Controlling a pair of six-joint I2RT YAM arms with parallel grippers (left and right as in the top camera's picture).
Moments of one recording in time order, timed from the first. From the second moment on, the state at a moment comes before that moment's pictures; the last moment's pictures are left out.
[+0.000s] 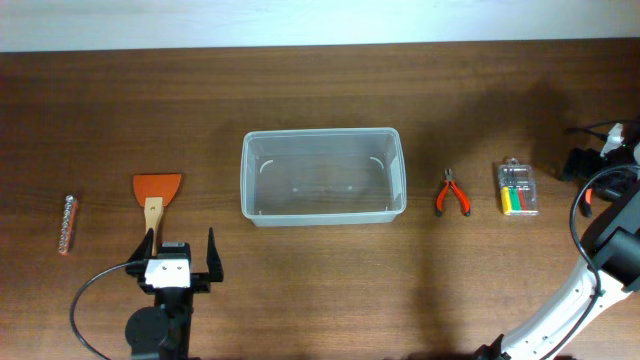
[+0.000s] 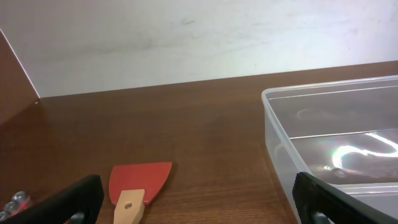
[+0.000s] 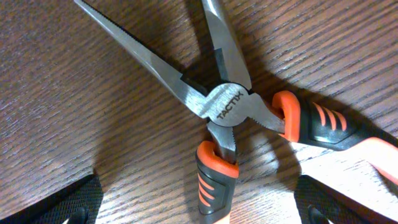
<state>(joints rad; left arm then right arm) 0.06 0.01 0.04 -0.13 0.03 0.11 -0.67 2.34 1.87 -0.98 -0.01 -0.14</state>
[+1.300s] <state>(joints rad) 0.06 0.01 0.04 -0.13 0.03 0.11 -0.67 2.34 1.87 -0.97 -0.01 -0.11</state>
